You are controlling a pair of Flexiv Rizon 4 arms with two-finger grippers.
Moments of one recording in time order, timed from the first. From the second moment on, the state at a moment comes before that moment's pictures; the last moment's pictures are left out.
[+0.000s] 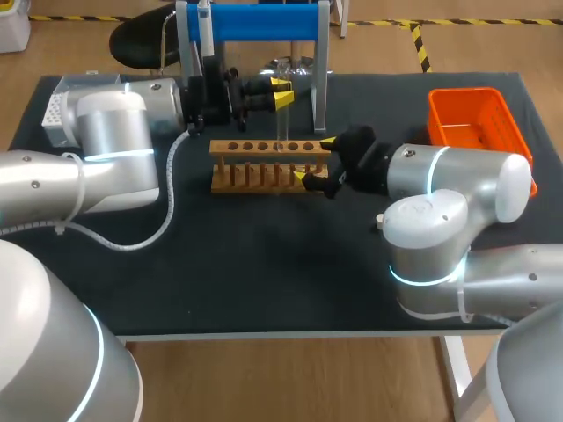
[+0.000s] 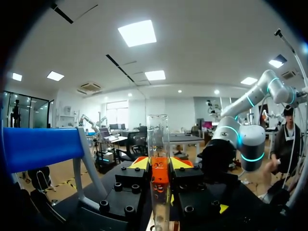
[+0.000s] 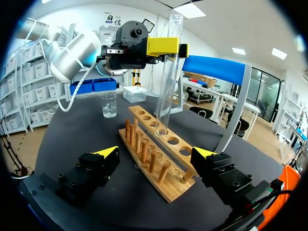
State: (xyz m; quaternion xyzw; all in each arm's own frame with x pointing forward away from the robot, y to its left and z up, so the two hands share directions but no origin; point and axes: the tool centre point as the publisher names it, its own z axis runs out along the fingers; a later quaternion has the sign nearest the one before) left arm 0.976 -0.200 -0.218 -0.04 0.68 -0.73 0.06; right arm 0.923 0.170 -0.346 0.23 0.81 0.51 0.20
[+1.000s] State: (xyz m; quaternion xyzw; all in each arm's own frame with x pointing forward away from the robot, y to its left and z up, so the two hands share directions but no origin) left arm 0.977 -0.193 -0.220 -0.04 0.68 -0.73 0.07; right arm 0.923 0.170 -0.346 0.23 0.81 0.51 0.20
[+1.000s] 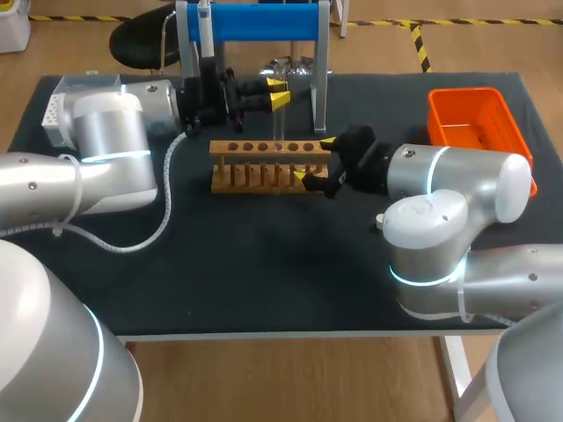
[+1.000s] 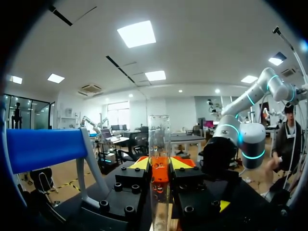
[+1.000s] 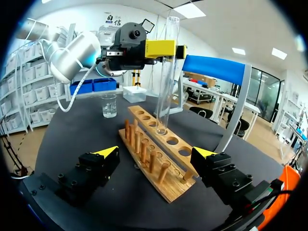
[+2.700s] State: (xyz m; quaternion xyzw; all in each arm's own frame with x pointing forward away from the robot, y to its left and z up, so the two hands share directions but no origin) left arm 0.978 -0.190 -0.236 -0.05 0.72 -0.68 0.07; right arm 0.923 0.170 -0.346 0.23 0.81 0.51 0.20
